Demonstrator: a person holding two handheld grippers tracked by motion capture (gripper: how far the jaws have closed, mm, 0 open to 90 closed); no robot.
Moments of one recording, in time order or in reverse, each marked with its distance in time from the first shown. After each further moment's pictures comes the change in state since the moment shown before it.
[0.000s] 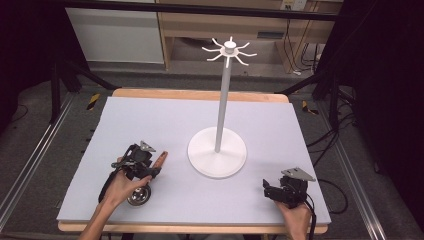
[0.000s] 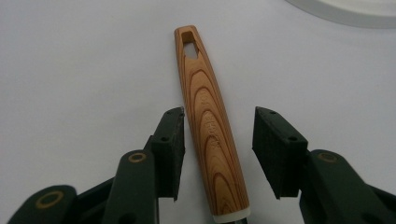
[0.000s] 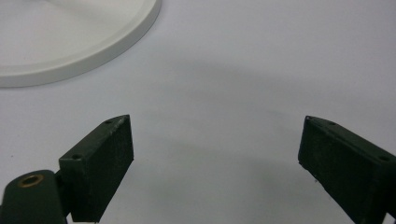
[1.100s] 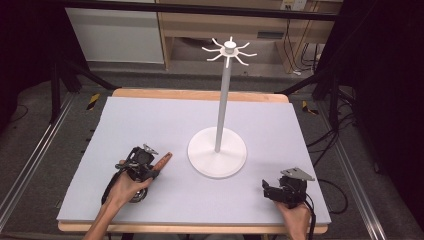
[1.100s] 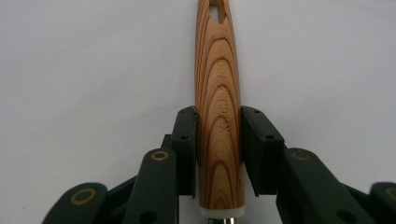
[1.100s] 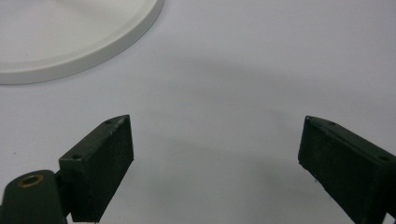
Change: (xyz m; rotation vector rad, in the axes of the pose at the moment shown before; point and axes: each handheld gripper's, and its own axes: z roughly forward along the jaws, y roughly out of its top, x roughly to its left) left arm -0.001 -0.003 0.013 0.071 0.003 -0.002; right arm 0.001 0.000 0.001 0.011 0.007 -0.001
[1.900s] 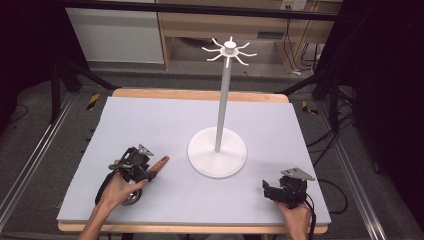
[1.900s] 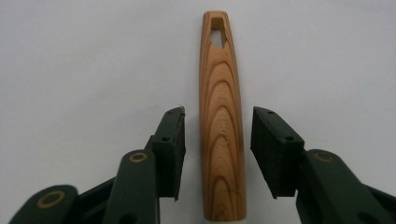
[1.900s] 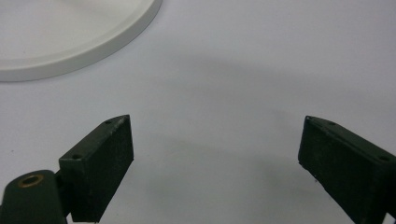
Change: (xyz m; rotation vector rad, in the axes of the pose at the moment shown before) left arm 0.005 -0.005 -0.014 -0.036 -0.003 0.054; right arm -0.002 -0.001 0.001 0.008 0.005 0.000
